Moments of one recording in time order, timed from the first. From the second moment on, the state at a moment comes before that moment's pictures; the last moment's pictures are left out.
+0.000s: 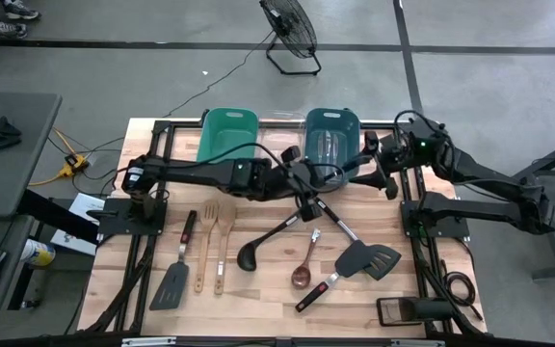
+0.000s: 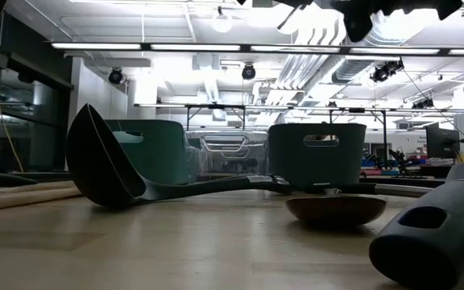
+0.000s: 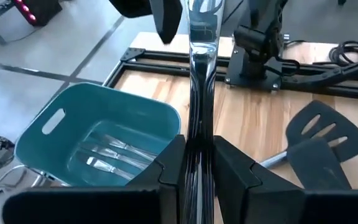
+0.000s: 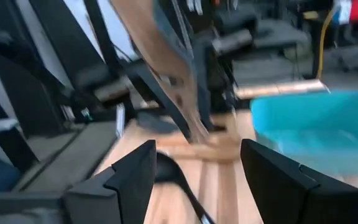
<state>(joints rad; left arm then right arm) -0.09 1.90 1.98 -0.61 -0.45 -0.11 -0.49 0.75 0.74 -0.11 -0.69 0.11</state>
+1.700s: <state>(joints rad) -0.07 1.90 1.98 -0.45 -0.43 -0.10 -0.34 0.93 0.74 0.27 -0.59 0.14</state>
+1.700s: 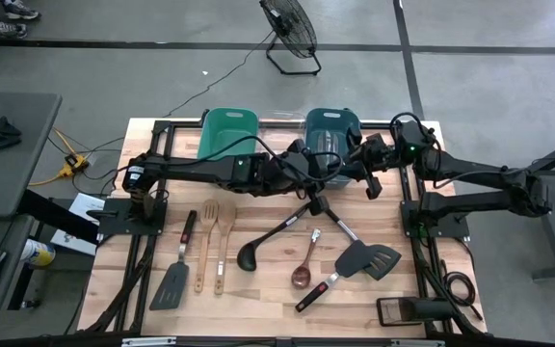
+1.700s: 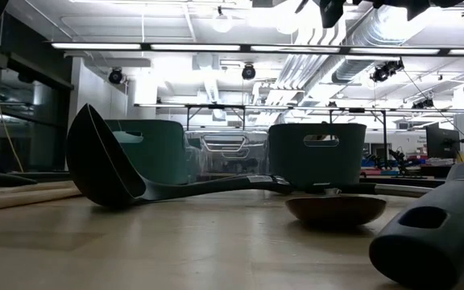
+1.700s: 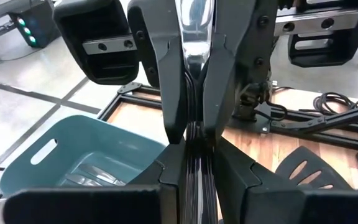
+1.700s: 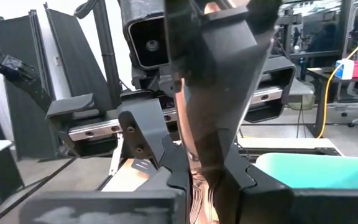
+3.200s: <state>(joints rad) -0.04 1.70 1.98 -1.22 -0.75 -0.37 -0.55 1.06 0.80 0.07 -0.40 0.24</state>
